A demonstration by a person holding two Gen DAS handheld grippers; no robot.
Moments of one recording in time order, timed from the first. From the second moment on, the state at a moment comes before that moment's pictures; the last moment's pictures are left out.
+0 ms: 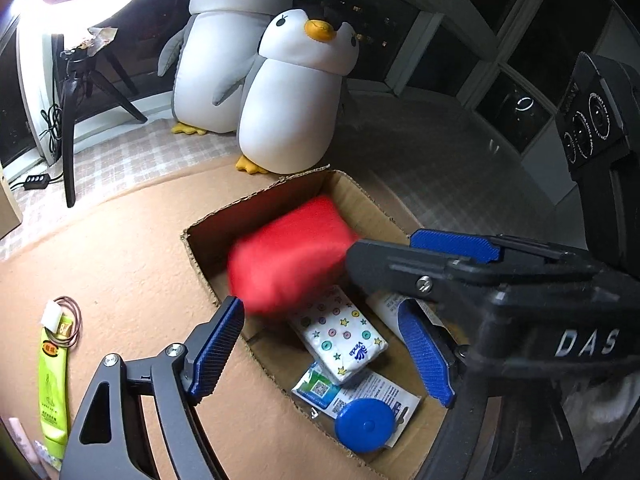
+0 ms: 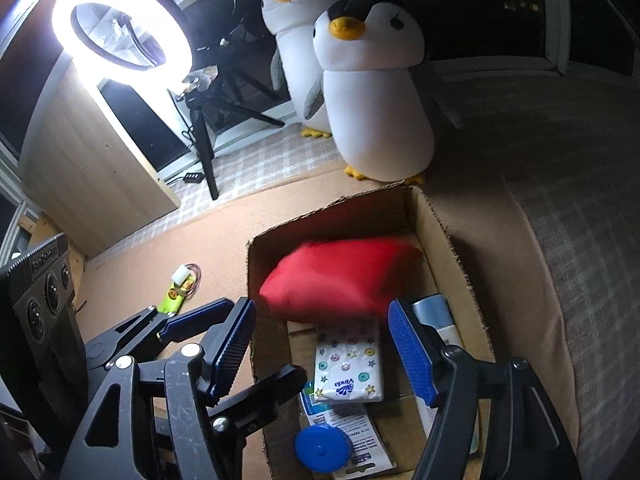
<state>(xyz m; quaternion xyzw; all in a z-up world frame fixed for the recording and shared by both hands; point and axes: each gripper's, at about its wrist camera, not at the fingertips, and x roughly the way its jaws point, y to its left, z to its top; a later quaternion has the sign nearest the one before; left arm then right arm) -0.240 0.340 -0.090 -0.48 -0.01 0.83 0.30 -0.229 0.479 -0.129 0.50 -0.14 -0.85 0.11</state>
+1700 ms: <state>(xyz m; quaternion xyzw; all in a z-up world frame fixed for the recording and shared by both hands) -0.236 0.076 -0.179 -0.56 -0.09 0.82 0.12 -0.113 0.358 -0.164 0.51 -0.14 -0.83 0.17</state>
